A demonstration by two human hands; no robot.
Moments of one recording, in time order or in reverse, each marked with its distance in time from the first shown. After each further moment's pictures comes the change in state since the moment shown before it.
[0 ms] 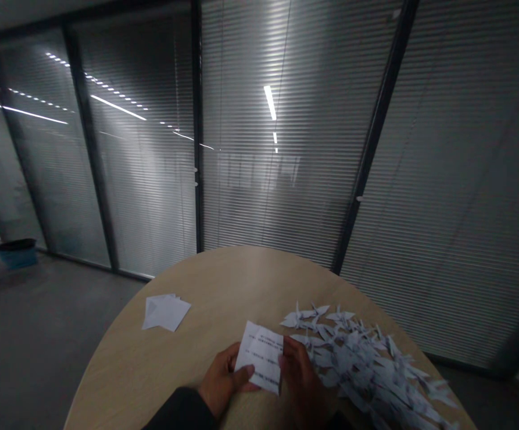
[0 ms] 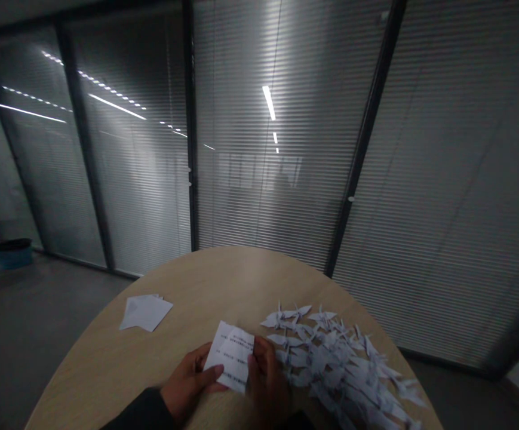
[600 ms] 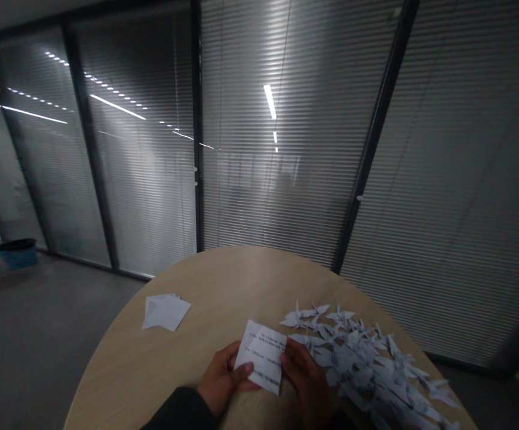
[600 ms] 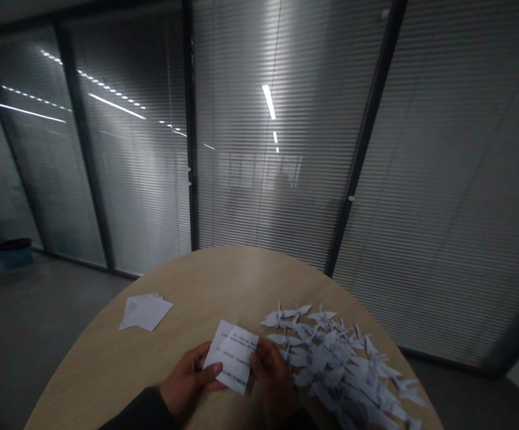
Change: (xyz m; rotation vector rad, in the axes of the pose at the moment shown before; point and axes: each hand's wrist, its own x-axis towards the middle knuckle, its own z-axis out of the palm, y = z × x) left_hand -0.001 0.002 0.001 -0.081 -0.019 0.032; right_hand 0.003 -0.020 -0.009 0.289 -0.088 0.214
